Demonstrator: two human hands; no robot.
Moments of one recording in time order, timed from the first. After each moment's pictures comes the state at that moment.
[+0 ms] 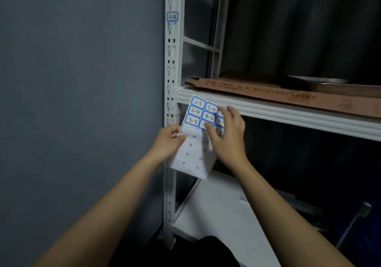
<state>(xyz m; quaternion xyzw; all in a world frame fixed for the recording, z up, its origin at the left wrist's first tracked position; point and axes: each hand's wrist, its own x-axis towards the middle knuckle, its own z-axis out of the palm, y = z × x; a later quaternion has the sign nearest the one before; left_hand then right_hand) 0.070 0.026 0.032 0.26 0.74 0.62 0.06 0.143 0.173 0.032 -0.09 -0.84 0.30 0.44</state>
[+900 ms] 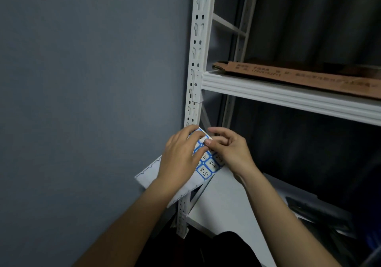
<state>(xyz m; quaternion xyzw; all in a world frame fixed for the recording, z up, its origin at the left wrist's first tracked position) 0.061 0.005 -0.036 0.37 0.80 0.35 -0.31 0.122 0.132 -0.007 -0.06 -0.71 0.66 0.22</state>
